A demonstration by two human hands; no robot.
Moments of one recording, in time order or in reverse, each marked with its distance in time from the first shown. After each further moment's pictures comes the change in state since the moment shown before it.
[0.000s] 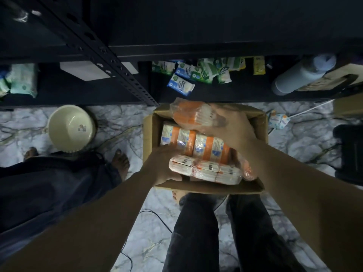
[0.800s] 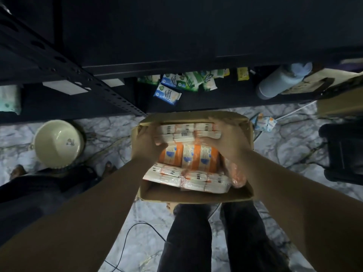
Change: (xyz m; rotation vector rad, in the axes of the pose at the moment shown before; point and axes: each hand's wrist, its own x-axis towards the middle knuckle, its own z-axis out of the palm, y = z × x) left_hand 0.062 0.028 -0.049 -0.107 0.460 -0.190; right_hand -0.009 0.025 -0.019 -0.165 -0.011 0.127
